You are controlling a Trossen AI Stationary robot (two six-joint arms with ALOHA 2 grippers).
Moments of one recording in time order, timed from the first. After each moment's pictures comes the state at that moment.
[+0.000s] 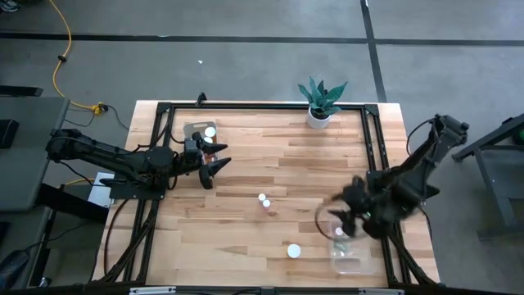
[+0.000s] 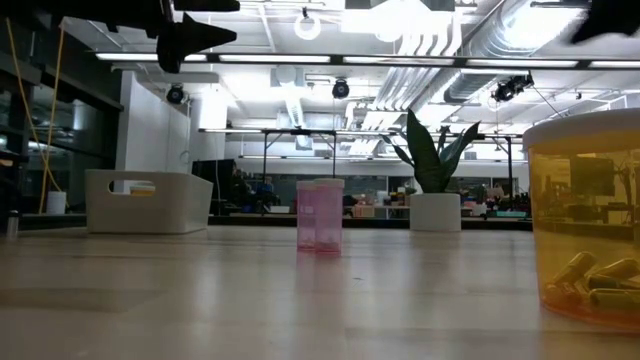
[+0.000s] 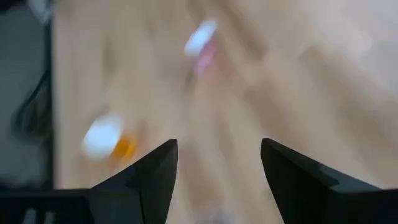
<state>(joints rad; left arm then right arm) -0.05 0.86 0.41 0.47 -0.47 -0.21 0.81 1.12 0.94 -0.85 0.68 1.04</state>
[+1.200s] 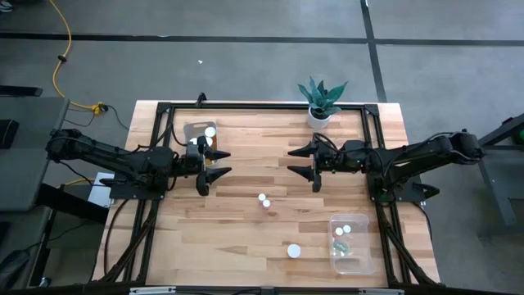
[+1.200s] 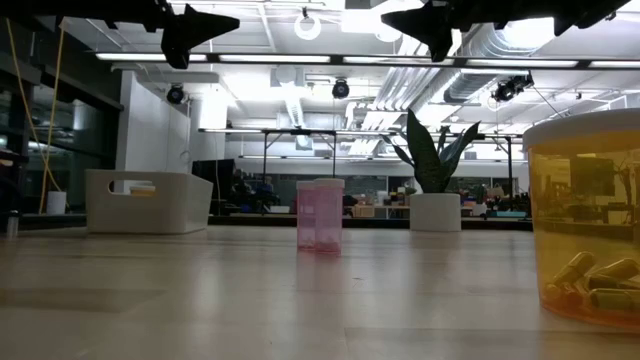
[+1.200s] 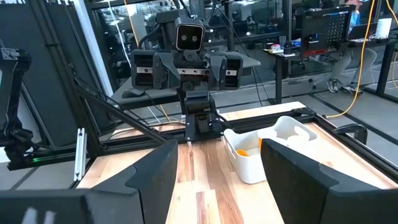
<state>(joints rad) -0.05 0.86 0.41 0.47 -0.30 -0.21 0.05 1.11 0.60 0.50 0.09 0.13</state>
